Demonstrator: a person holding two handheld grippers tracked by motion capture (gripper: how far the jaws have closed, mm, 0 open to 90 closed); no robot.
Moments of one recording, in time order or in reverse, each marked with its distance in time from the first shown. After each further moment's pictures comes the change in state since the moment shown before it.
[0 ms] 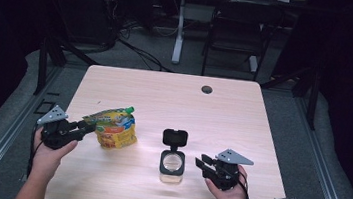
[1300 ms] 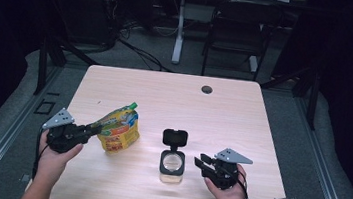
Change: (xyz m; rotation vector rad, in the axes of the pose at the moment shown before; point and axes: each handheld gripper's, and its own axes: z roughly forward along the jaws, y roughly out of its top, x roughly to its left) left arm -0.024 0.007 0.002 -0.017 -0.038 0.048; right arm 0.000 0.000 0.002 -0.005 0.006 0.007
